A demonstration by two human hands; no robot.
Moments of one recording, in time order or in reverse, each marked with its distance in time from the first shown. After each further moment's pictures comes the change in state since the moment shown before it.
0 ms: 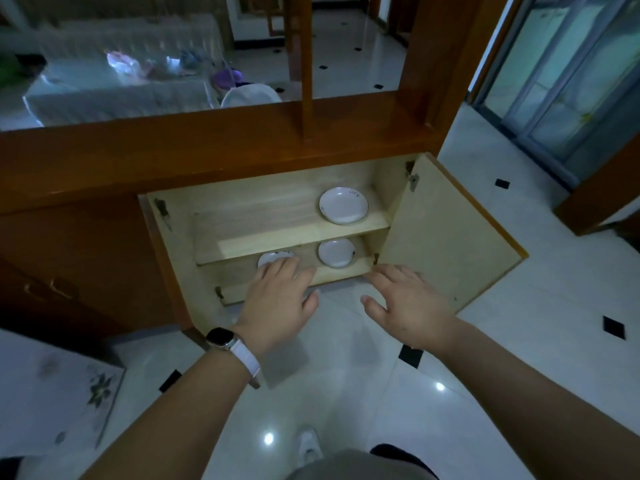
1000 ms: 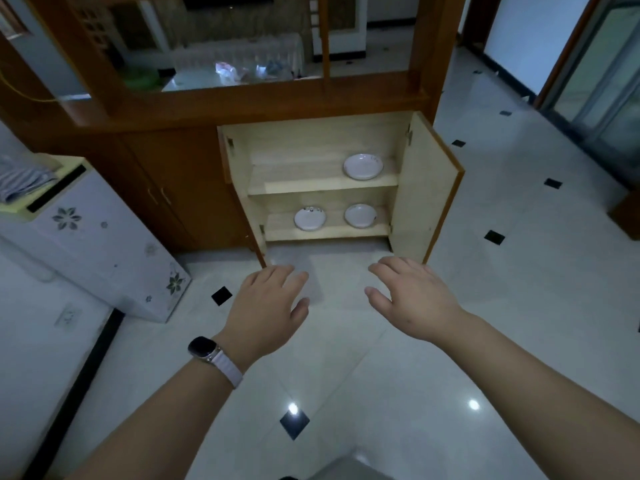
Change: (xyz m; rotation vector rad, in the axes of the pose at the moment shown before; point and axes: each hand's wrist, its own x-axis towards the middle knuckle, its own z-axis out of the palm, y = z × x) left_hand -0.340 0.291 -0.069 0.152 -0.013 -0.206; right_hand -0.379 0.057 -0.002 0.034 0.050 -0.256
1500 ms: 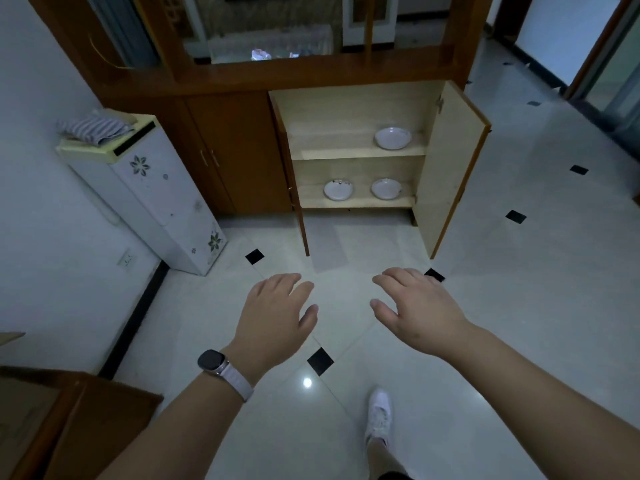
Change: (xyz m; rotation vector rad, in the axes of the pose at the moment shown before) left_hand -0.263 0.015 -0.007 -0.056 0.040 -0.112; right_hand -0.196 -0.144 0.058 0.003 -0.041 -0.076
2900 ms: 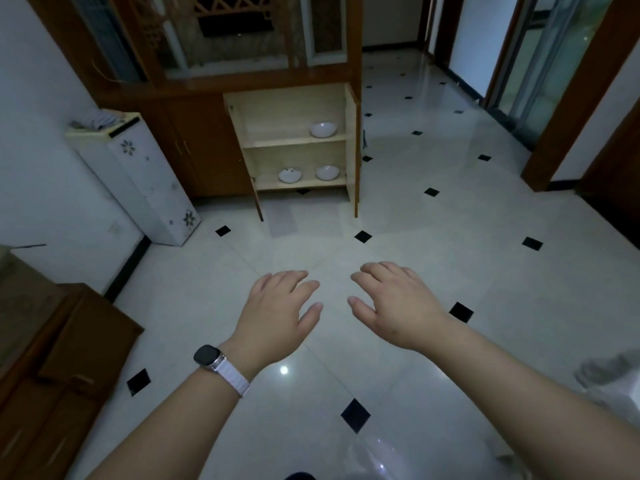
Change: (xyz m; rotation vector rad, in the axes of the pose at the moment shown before) left_hand -0.407 0.427 -0.098 -0.113 0.074 0.106; right_hand -0.592 0.049 -0.047 -0.048 0.104 -0.028
